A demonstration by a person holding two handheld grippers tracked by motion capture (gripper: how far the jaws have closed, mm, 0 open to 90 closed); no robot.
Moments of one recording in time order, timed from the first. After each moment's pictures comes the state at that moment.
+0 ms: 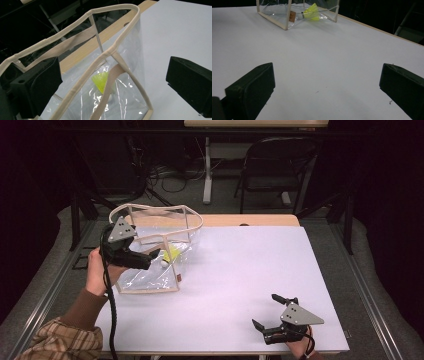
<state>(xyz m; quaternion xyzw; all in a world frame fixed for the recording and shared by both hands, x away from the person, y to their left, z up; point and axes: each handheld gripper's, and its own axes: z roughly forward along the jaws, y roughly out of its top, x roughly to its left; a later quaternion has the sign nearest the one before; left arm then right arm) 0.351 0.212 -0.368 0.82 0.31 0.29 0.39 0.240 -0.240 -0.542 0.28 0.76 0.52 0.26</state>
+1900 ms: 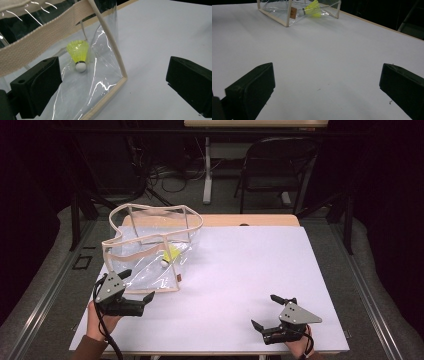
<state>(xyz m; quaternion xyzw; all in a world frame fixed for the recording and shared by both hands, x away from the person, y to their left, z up) 0.281 0.243 -0.474 0.78 0.32 0.26 0.46 0.242 -0.239 -0.545 0.28 0.77 0.51 0.25</state>
